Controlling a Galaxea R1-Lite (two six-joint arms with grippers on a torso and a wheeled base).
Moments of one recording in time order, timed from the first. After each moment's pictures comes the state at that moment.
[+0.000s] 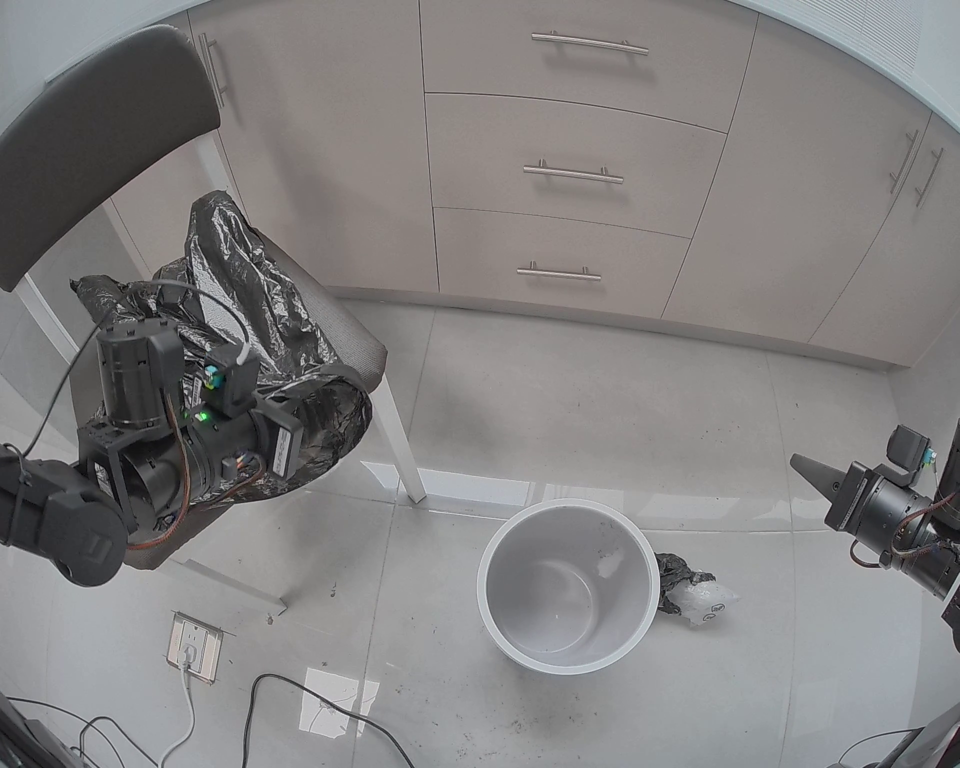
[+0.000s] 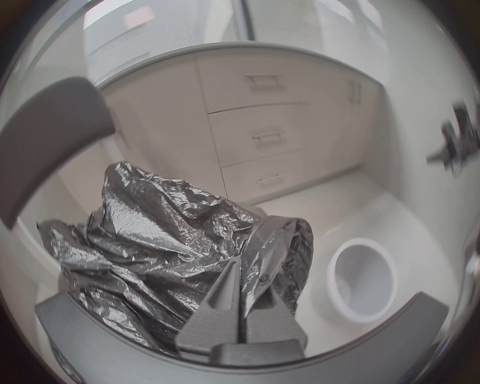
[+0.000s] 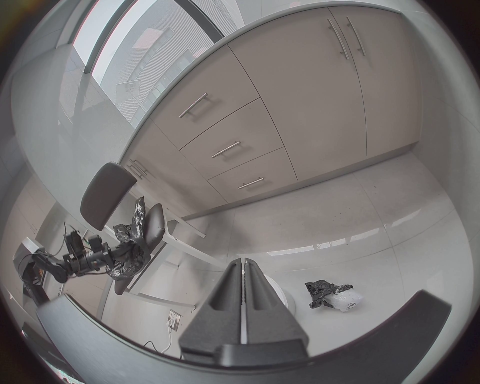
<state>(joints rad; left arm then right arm) -0.34 1.69 -0.71 -0.75 0.04 0.30 0.20 1.40 -0.26 -1.00 0.15 0.43</state>
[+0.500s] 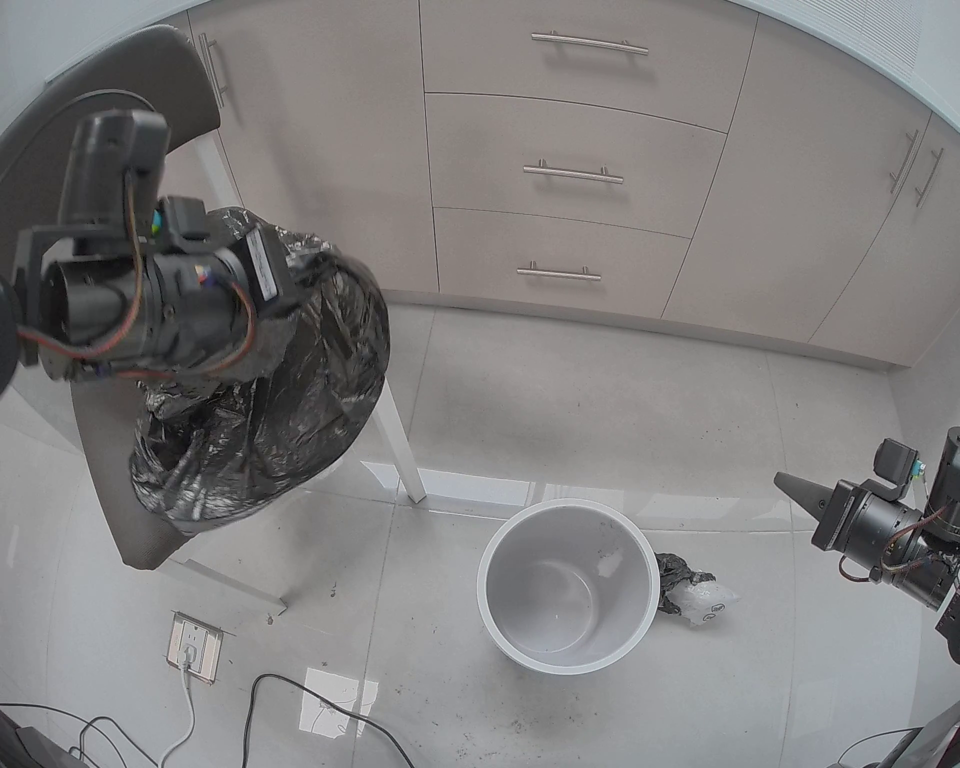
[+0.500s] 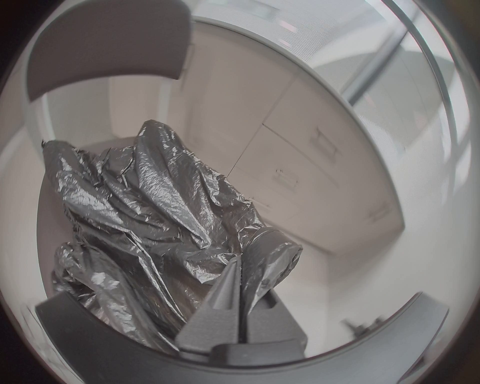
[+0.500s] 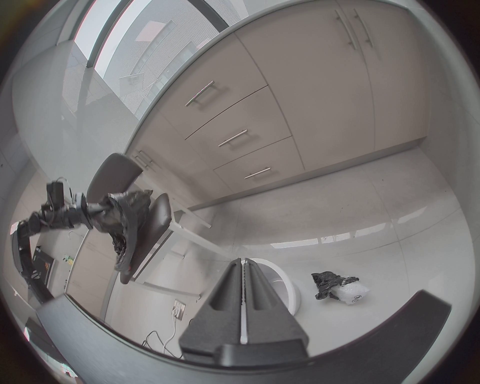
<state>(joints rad) -0.47 1.55 -1.30 0.08 0.10 -0.56 0.25 1.41 -0.24 -0.99 0.15 0.42</state>
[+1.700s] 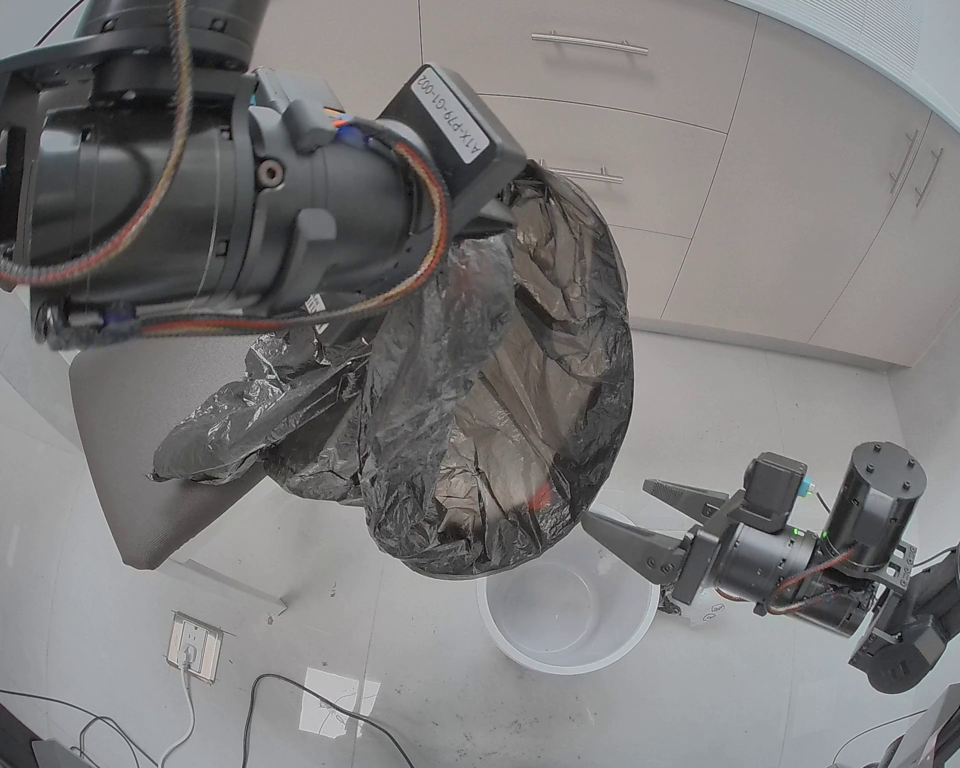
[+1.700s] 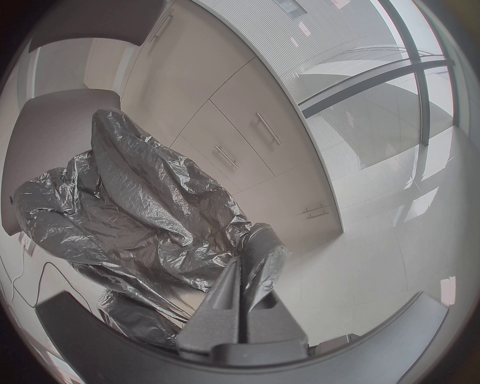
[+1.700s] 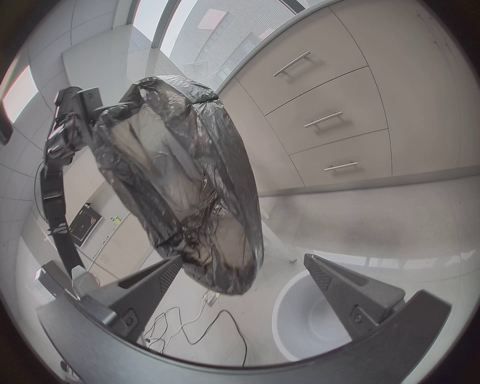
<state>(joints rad) -0.94 1.61 -1.62 0.27 0.25 -0.89 0.65 1.71 -0.33 -1.31 0.14 0.31</state>
